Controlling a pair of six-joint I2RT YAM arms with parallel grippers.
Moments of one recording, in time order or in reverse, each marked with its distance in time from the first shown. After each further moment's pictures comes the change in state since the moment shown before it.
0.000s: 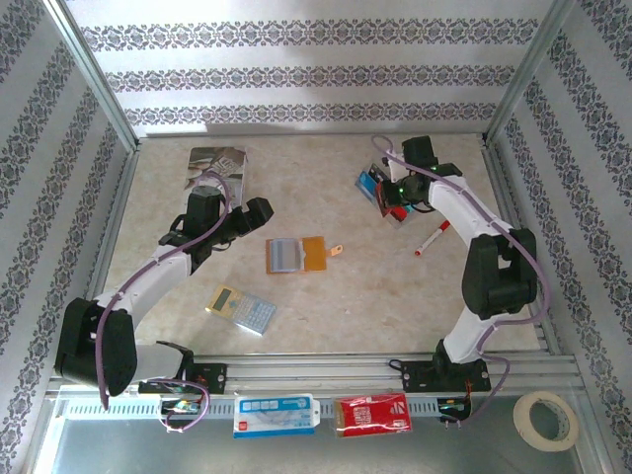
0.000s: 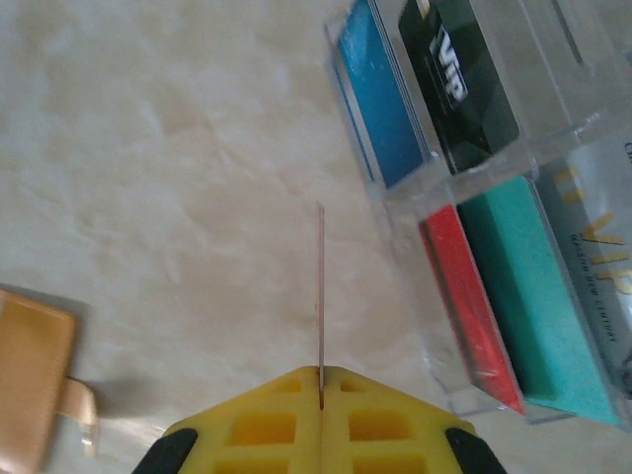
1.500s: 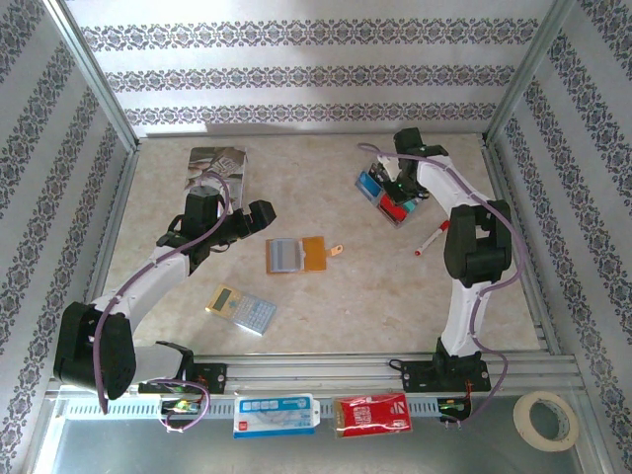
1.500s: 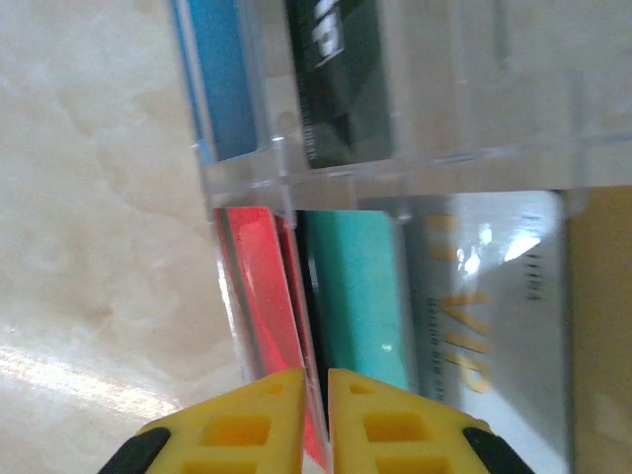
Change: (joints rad) left arm 0.005 -0.019 0.000 -0.021 0.091 0.037; right arm -0.025 0.262 0.272 -0.193 0.237 -0.250
